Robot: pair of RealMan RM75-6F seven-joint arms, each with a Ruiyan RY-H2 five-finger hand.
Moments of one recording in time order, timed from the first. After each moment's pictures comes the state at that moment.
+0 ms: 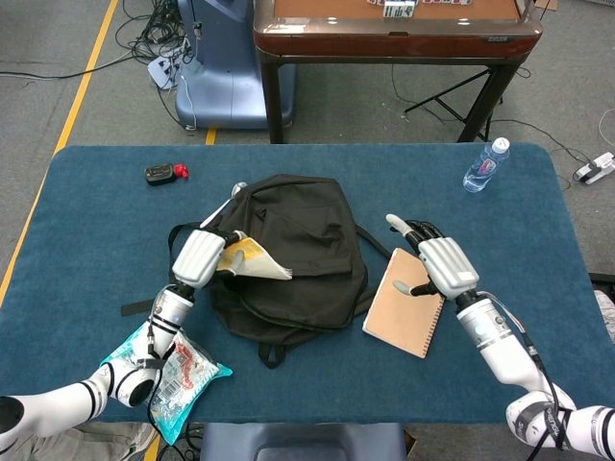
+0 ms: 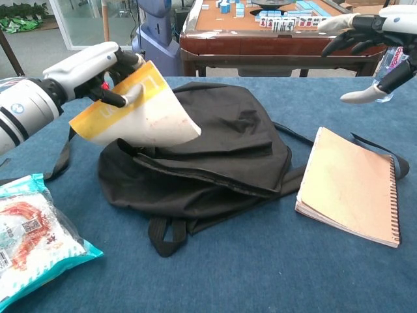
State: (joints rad) left arm -0.77 -1.65 -0.20 -1.20 1.39 1.16 -0.08; right arm 0.59 -1.17 0.17 -1.75 -1.26 1.05 0.06
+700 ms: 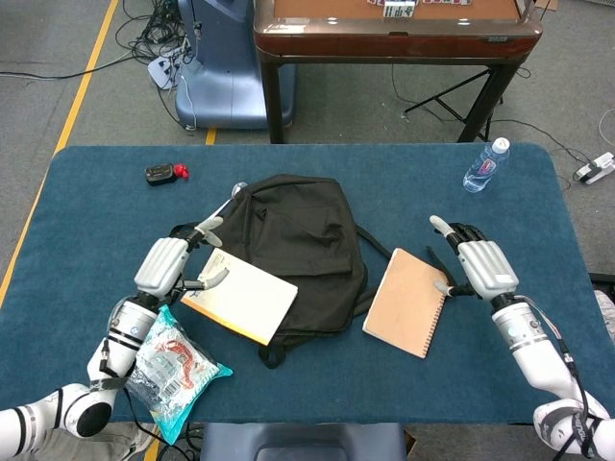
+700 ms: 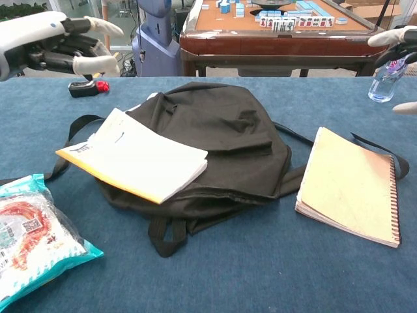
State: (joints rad) left arm -0.65 -1.33 -0.23 -1.67 1.24 1.12 -0.07; right arm 0.52 -1.10 0.14 -1.70 -1.21 1.04 0.03
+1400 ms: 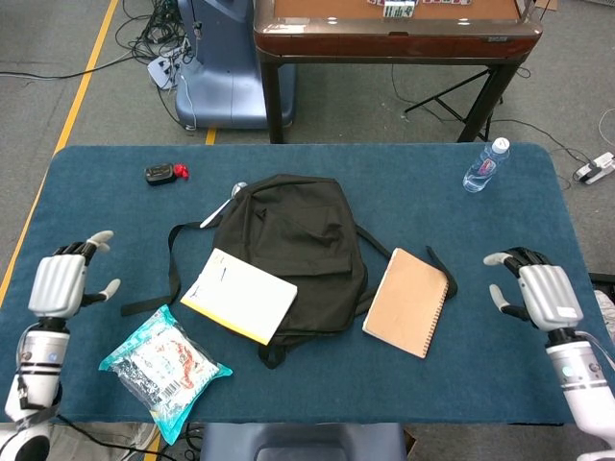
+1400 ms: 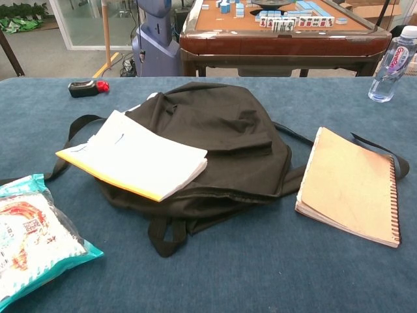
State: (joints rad) left arm -0.42 -1.18 -0.13 -1.64 1.21 1.36 0.17; right arm 0.30 -1.05 0.06 -1.68 -1.34 1.31 0.06
